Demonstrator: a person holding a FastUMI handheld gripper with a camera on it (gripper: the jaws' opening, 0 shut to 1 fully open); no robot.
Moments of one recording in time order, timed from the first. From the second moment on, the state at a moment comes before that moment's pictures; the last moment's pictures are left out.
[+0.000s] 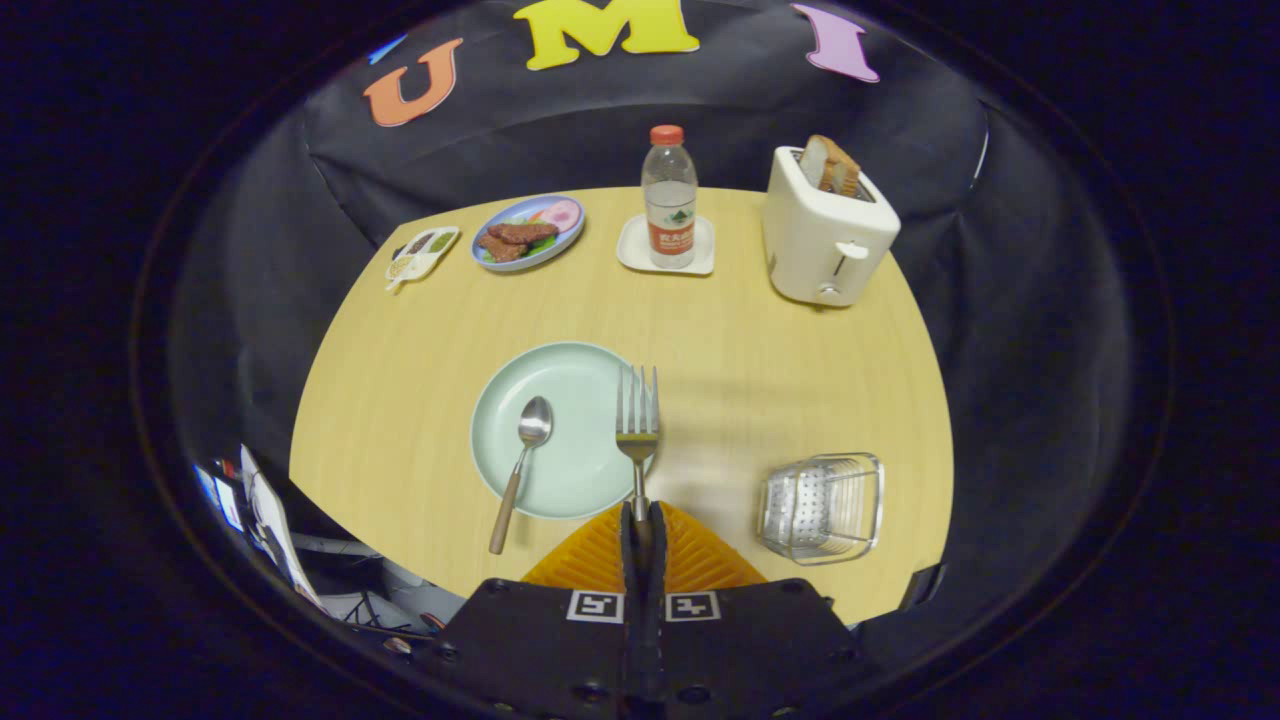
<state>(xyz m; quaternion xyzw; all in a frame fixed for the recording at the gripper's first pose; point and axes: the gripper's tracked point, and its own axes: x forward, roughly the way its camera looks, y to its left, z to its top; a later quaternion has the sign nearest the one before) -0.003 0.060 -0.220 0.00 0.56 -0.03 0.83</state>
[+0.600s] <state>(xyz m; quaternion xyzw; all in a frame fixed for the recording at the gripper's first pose) -0.075 -0.042 -0.212 0.01 0.67 -0.08 0.74</state>
